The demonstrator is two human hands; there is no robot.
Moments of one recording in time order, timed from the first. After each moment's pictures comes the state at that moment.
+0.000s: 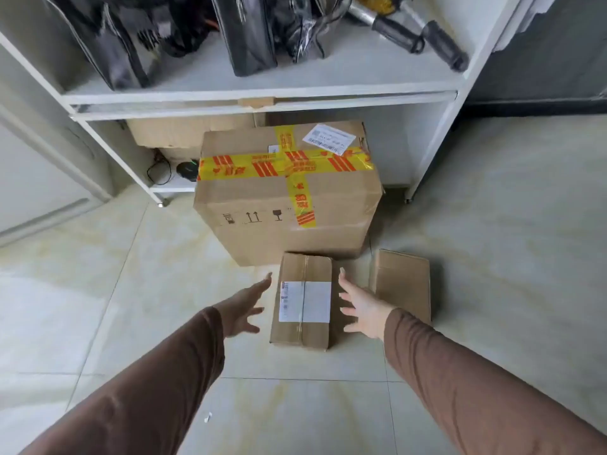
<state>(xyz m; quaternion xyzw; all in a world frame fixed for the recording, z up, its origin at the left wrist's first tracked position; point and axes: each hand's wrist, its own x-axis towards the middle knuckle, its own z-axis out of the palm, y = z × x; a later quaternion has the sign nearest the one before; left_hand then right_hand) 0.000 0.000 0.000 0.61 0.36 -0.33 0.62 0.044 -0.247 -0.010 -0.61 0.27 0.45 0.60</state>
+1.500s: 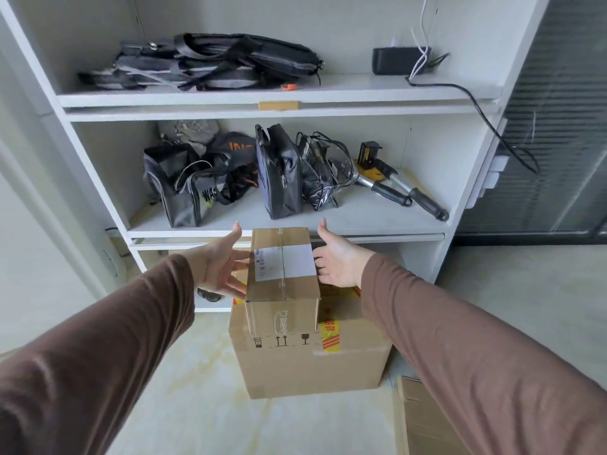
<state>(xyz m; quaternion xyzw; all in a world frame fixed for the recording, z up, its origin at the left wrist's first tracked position) 0.170 0.125 0.240 0.67 0.24 -0.28 0.64 0.223 -0.119 0.223 -0.65 0.03 0.38 0.66</state>
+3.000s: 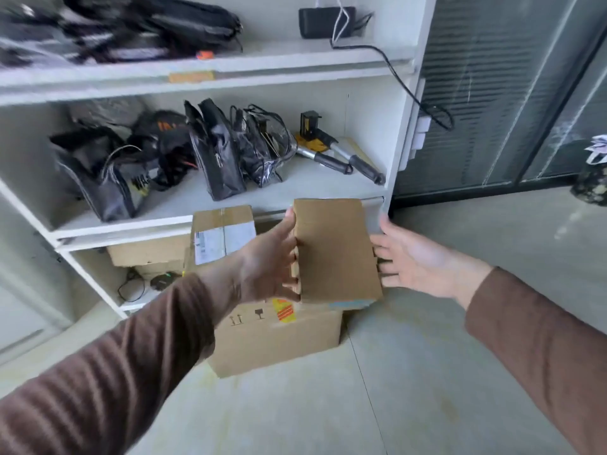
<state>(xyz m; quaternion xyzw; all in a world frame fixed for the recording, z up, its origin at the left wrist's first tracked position) 0.112 -0.063 0.259 0.63 0.07 -0.37 0.67 0.119 -0.332 0.243 -0.66 0.05 0.33 0.67</state>
